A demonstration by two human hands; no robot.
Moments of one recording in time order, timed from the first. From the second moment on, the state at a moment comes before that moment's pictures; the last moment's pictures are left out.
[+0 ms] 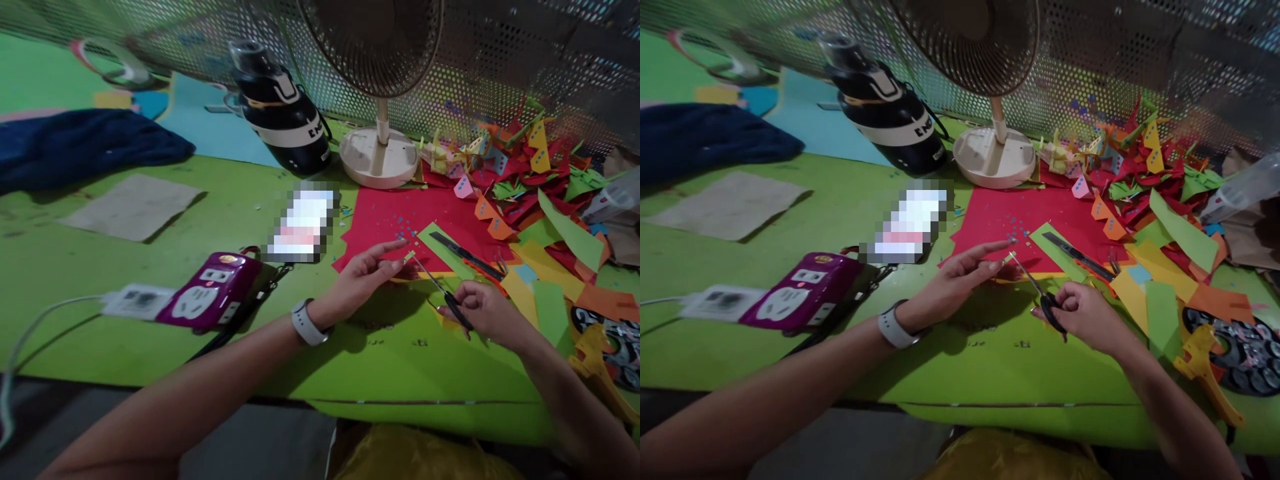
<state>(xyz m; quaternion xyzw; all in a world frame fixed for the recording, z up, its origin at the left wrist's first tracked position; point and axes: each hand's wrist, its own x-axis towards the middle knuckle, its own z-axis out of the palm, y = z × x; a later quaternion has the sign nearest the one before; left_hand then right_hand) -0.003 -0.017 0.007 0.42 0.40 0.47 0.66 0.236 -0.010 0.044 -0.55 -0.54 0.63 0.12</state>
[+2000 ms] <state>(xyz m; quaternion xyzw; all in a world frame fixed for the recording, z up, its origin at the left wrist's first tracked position) 0.002 -0.018 0.006 0.30 0.40 0.50 0.71 0.230 -0.014 0.047 -0.56 -0.54 0.62 0.10</state>
